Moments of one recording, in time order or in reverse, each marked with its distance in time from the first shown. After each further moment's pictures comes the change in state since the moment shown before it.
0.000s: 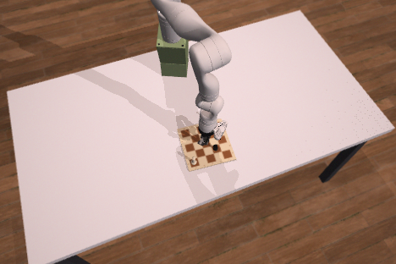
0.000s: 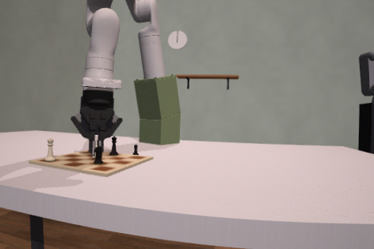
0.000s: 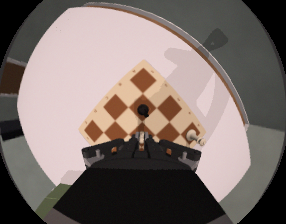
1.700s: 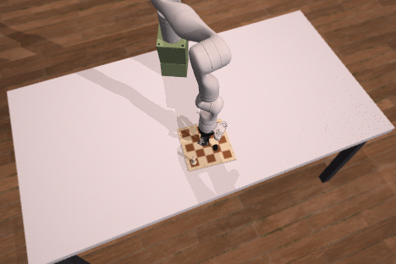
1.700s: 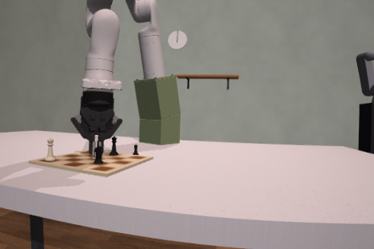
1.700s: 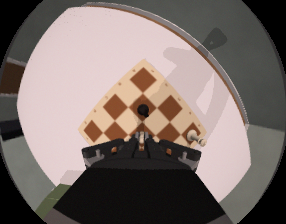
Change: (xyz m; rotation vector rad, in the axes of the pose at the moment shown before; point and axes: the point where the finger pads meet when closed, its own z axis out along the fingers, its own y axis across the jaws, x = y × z) arm 0.000 0.000 0.003 0.000 0.000 0.000
